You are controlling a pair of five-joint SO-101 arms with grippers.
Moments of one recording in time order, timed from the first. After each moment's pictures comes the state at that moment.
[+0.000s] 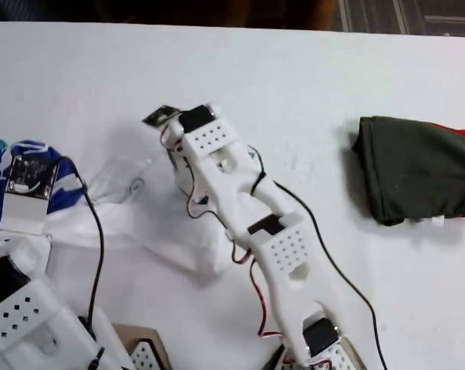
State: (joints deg) left arm -47.3 -62.5 49.4 79.4 -44.4; right arm -35.8 44.7 -40.9 100.0 16.0
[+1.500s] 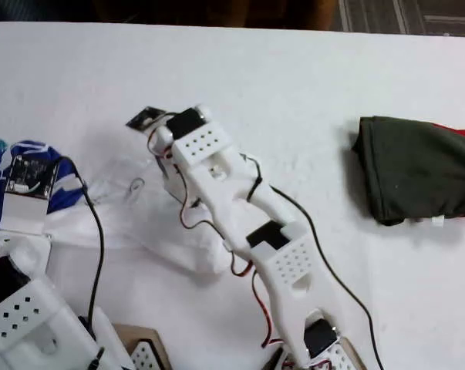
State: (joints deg) left arm -47.3 -62.5 49.4 79.4 -44.4; right arm -38.7 38.6 -37.4 100.0 16.0
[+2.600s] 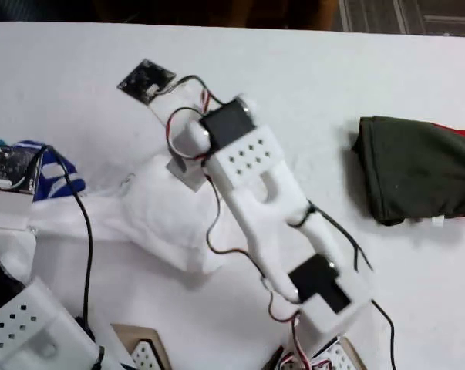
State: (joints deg) left arm -49.8 -62.5 41.2 79.4 -44.4; right arm -38.3 7.7 -30.9 100.0 19.6
